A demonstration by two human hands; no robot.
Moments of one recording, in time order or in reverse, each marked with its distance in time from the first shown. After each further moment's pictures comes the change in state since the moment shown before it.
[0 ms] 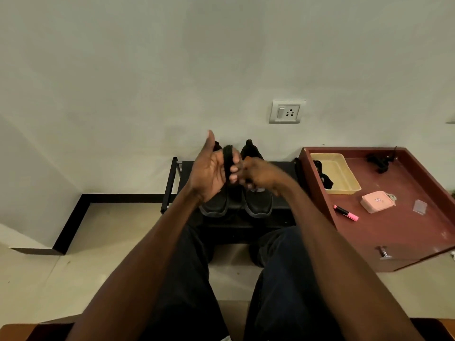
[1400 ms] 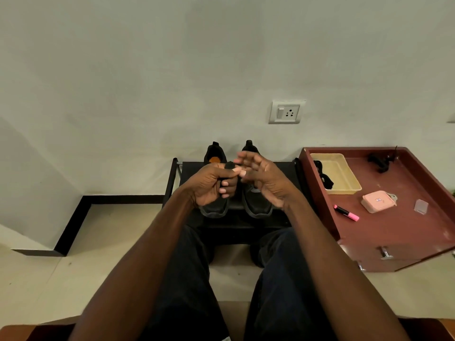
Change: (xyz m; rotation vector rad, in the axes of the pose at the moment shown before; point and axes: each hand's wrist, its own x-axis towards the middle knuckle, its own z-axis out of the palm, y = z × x) left_hand 0.000 -0.014 -0.022 0.035 -0.022 -0.263; right_hand -0.007 0.037 0.010 0.732 0.037 -0.288
